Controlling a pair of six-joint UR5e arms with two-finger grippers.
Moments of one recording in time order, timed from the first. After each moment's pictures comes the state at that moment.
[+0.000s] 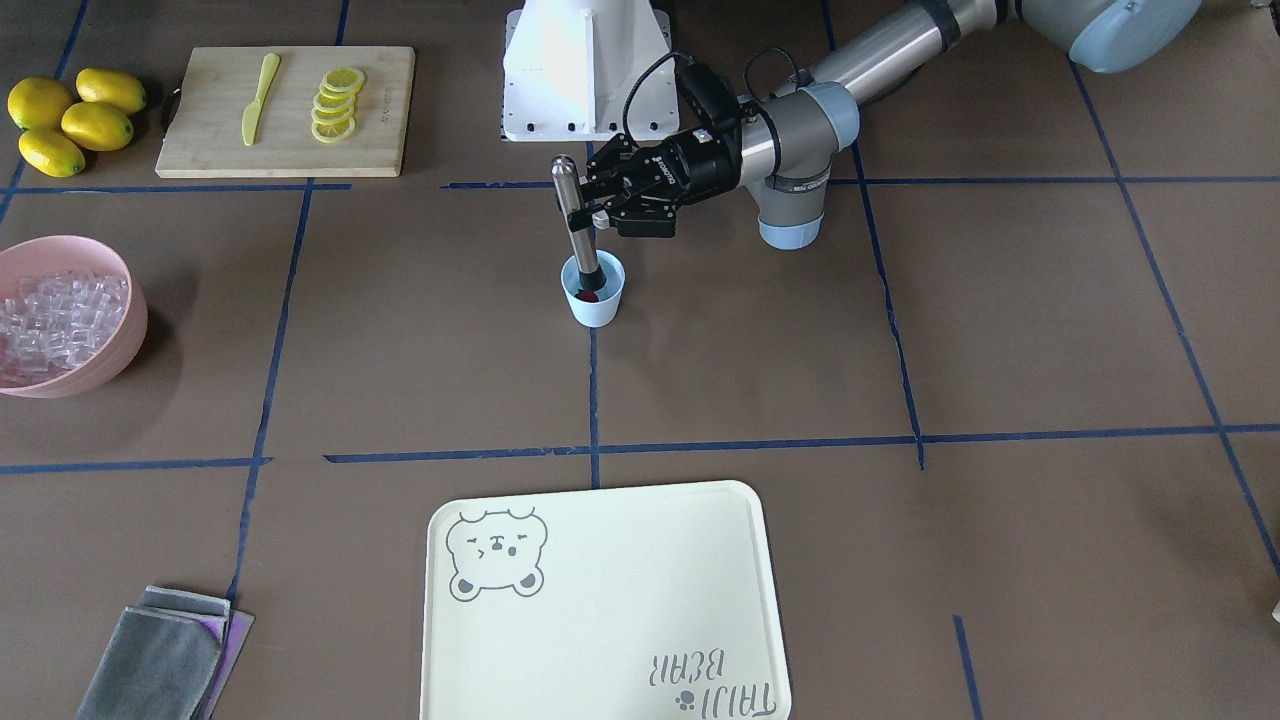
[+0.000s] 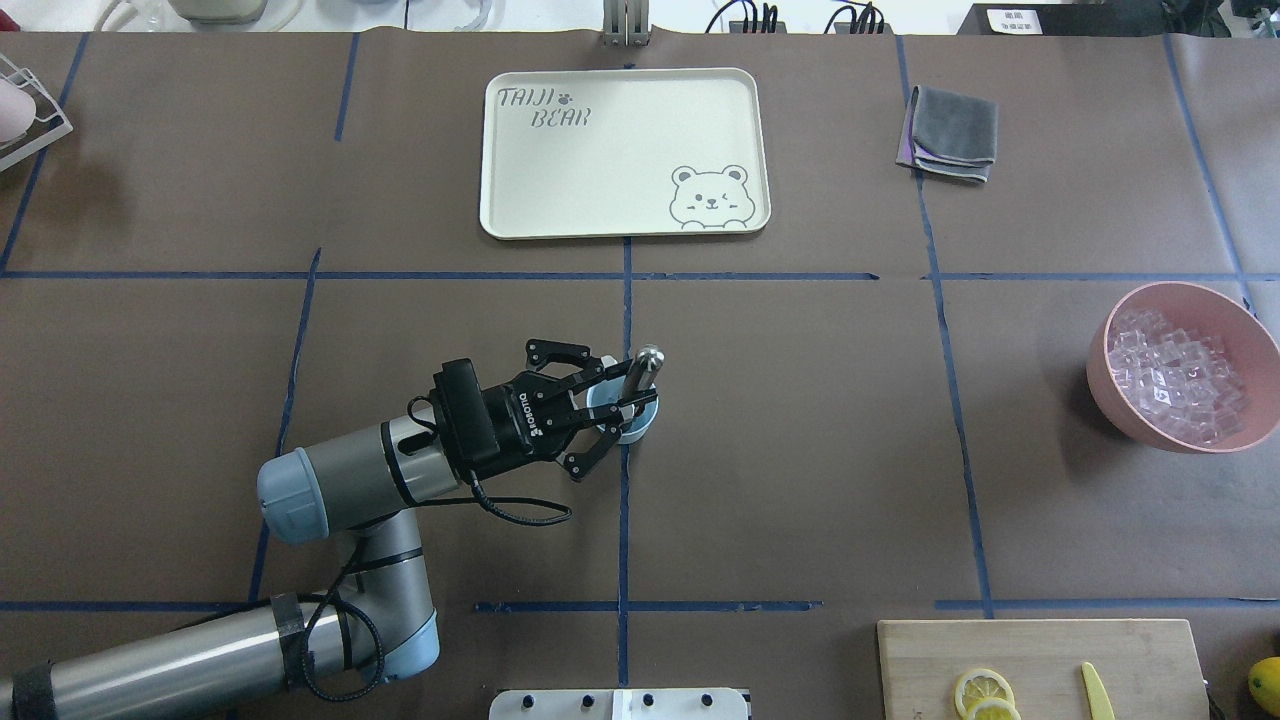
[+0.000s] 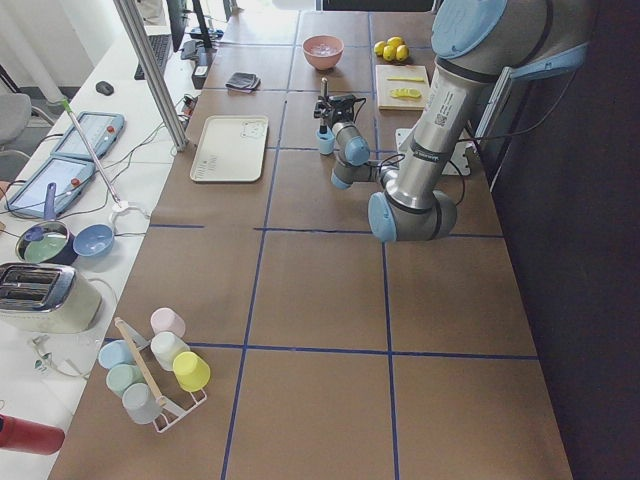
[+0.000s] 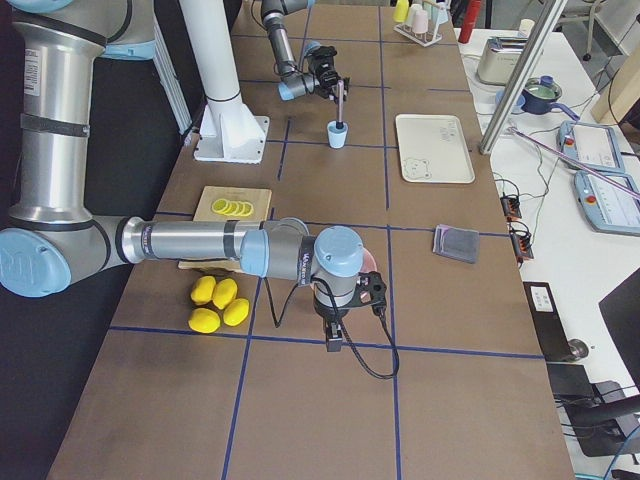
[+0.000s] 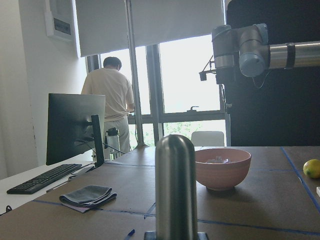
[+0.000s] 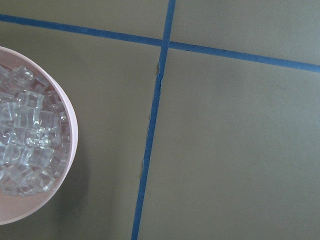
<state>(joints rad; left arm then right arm) -0.39 -2.19 -1.28 -3.54 -1.45 -0.17 1.60 -1.72 1.78 -1.69 2.31 -0.21</state>
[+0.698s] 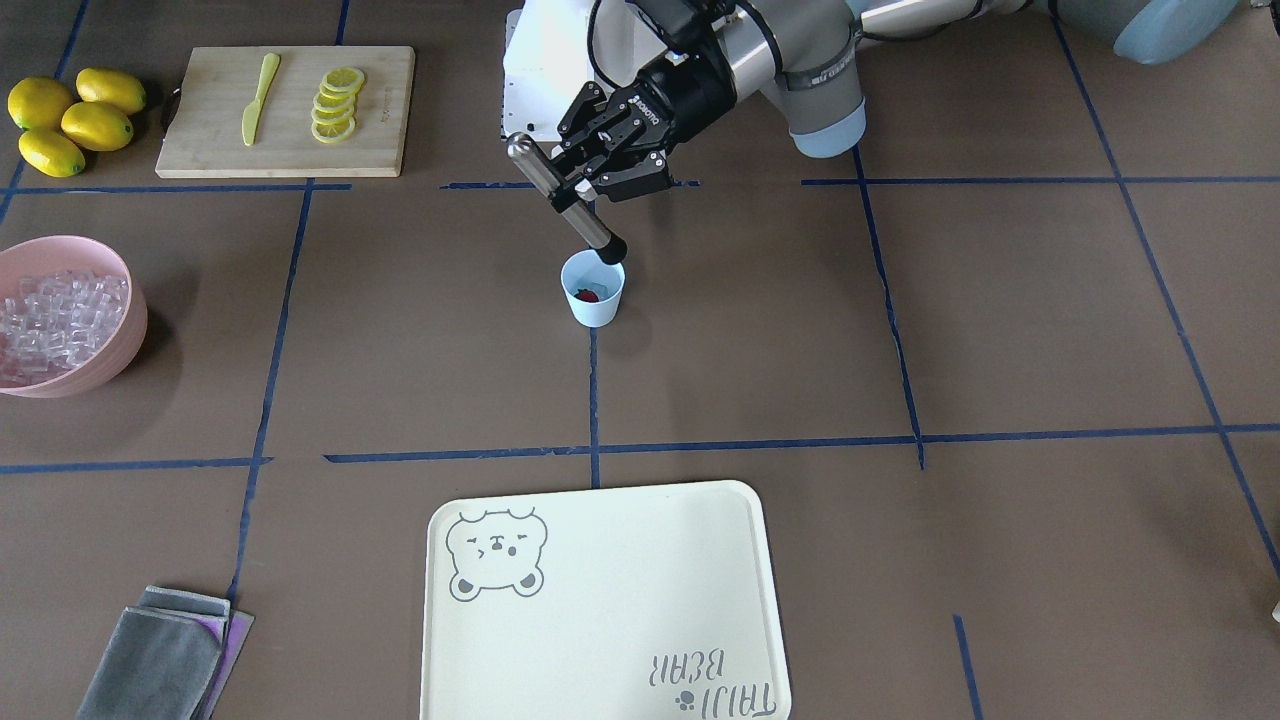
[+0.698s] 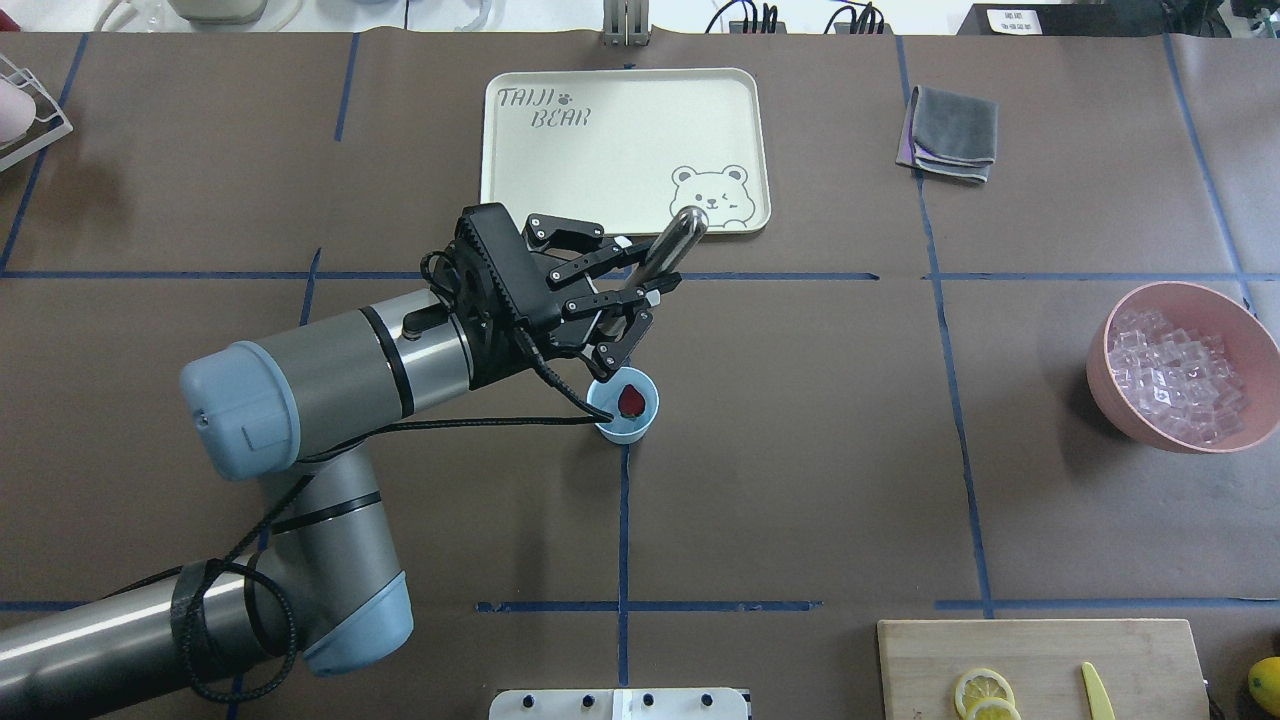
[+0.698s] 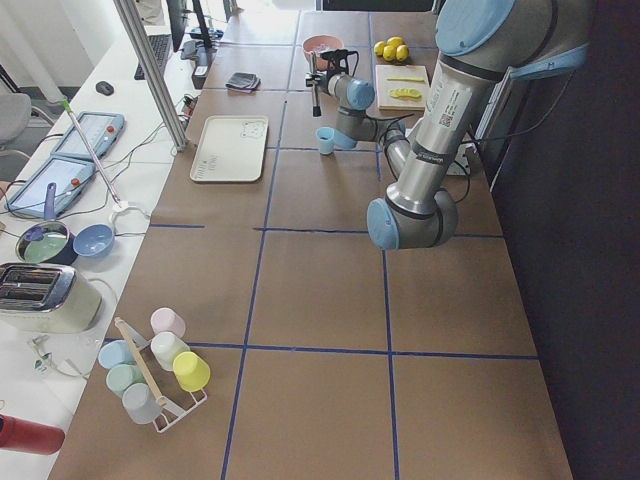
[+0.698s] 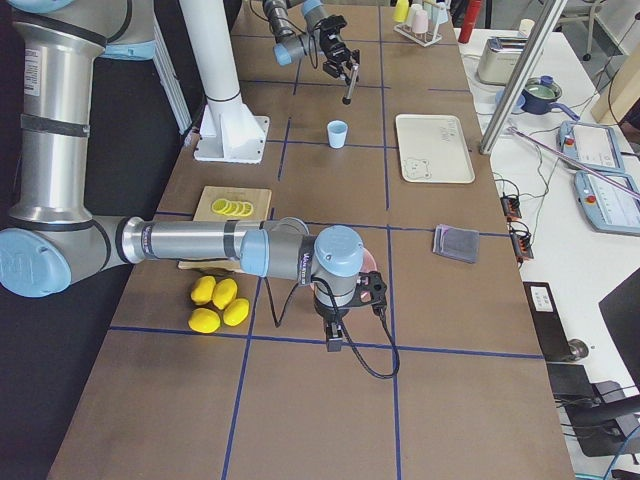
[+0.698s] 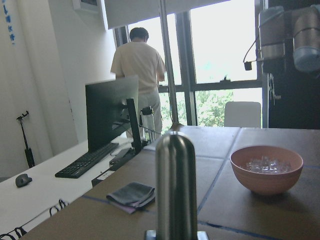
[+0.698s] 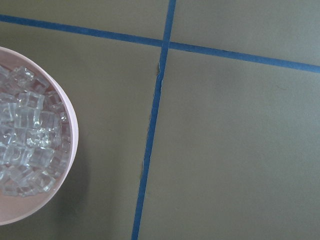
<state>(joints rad) -0.45 -2.13 -1.82 -2.61 -1.45 -0.21 1.60 -1.72 1.78 -1.69 2.31 -0.21</state>
